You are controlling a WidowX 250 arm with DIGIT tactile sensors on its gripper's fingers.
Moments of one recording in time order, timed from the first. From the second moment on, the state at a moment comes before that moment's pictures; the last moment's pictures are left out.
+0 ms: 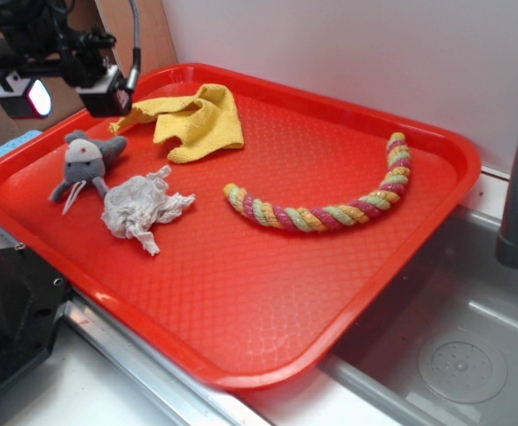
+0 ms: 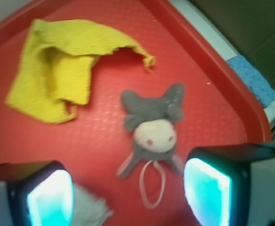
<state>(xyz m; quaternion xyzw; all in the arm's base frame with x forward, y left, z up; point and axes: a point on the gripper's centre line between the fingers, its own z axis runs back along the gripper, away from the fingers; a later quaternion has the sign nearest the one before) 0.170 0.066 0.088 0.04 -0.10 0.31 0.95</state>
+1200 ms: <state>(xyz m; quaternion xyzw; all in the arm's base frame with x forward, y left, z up) 0.181 0.078 0.036 0.04 -0.06 0.31 0.95</state>
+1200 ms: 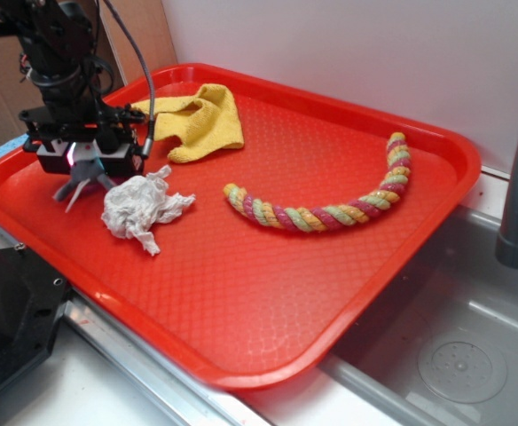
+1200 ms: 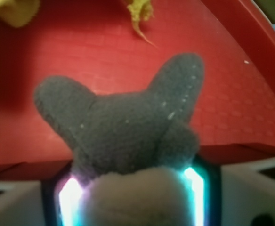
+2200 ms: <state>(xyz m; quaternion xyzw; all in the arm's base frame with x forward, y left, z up) 0.183 -0.029 0.178 -0.04 -0.01 0.14 0.99</state>
